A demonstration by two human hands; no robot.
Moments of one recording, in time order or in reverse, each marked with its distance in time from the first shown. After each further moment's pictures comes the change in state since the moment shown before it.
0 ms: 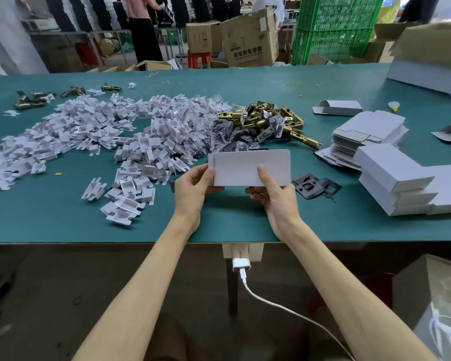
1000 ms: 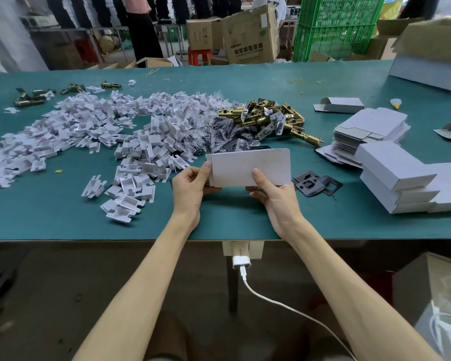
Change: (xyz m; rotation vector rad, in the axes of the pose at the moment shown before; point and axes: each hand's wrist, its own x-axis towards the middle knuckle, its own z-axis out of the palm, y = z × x) left_hand 0.003 -0.002 -0.001 0.007 0.116 -0.039; right_hand 0.001 0.003 -0.003 0.011 -0.066 0.022
